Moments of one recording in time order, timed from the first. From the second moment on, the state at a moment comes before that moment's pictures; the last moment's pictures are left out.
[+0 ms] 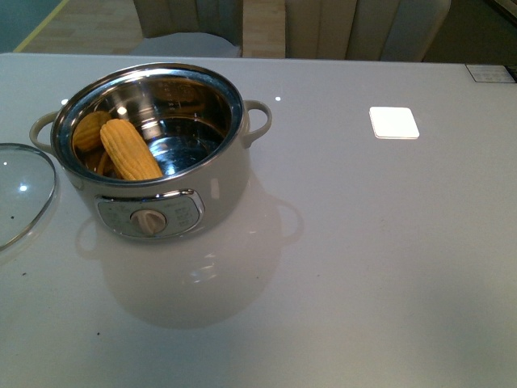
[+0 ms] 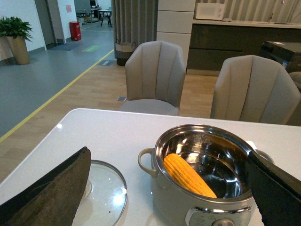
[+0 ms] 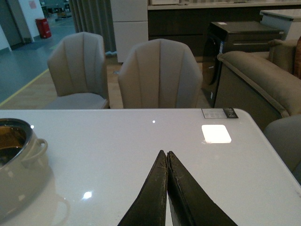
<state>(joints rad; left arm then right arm) 0.00 0.01 0.01 0.00 0.00 -0.01 0.00 0.19 0.02 0.19 0.00 0.00</state>
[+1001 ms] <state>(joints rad) 0.00 0.01 0.01 0.00 0.00 -0.01 0.00 0.01 0.02 0.00 0.00 0.00</state>
